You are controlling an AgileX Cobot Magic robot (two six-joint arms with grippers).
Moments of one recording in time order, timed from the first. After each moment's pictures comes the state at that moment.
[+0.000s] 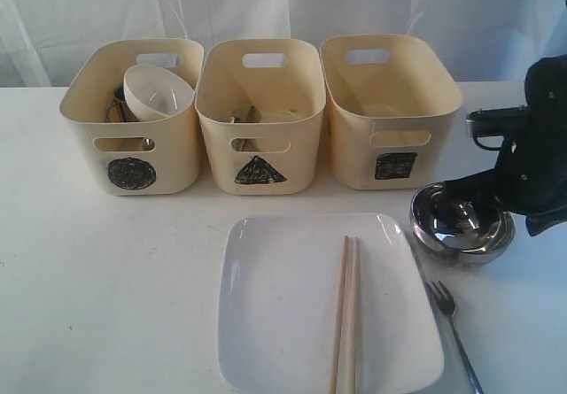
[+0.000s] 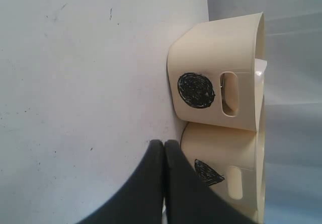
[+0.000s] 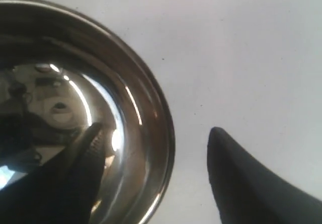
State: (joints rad) left arm -0.12 0.01 0.03 0.00 0.41 -1.47; right arm 0.10 1.80 -1.10 -0.19 0.77 0.29
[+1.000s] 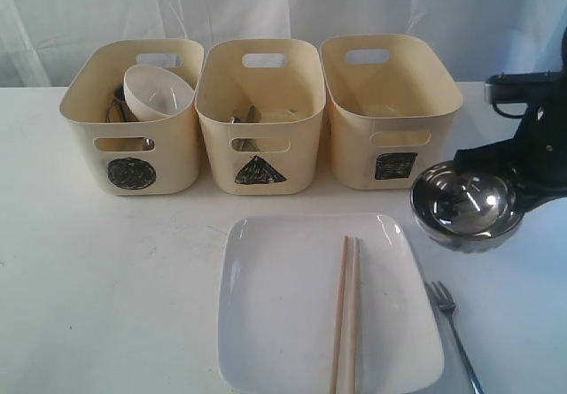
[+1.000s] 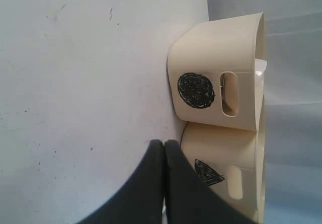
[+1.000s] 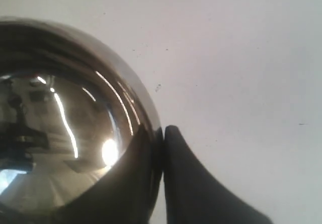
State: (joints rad) left arm -0.12 0.01 0.03 0.00 0.41 -1.47; right arm 0.10 1.63 -1.11 -0.13 0.85 0.25
